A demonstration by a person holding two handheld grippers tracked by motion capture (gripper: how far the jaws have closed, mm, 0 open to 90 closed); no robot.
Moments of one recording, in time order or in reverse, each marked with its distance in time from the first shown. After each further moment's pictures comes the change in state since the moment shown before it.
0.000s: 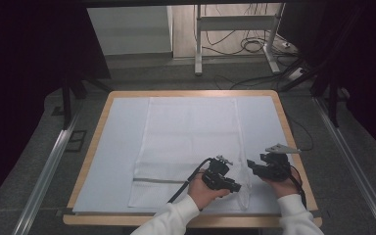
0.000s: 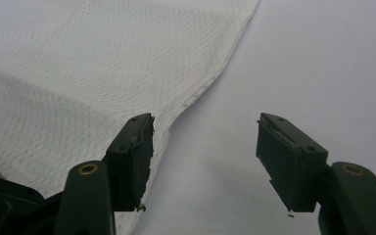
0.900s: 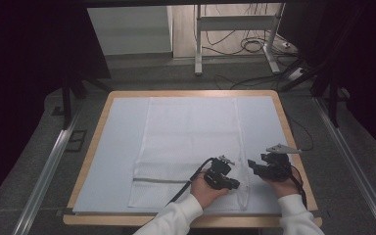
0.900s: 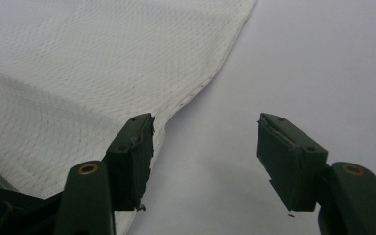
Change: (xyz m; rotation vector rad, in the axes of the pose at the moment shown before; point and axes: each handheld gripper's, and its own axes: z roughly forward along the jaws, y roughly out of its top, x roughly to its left) left arm 0.002 0.002 0.008 -0.004 0.022 0.031; right arm -0.002 -0.001 -0.001 -0.006 -0.007 0.000
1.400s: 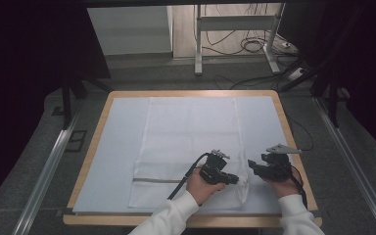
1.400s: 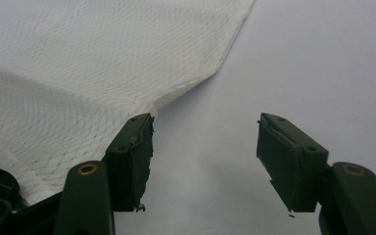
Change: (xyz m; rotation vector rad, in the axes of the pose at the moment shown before) left arm 0.006 0.006 -0.022 -0.056 -0.073 -0.029; right arm -0.001 -0.001 0.000 0.005 -0.001 -0.005
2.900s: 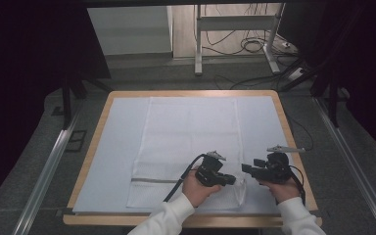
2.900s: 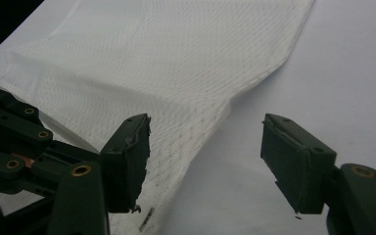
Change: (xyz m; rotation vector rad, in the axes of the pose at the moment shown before) left arm -0.003 -0.009 -0.012 -0.029 0.011 0.028; right arm 0.011 0.006 -0.014 0.040 0.227 0.149
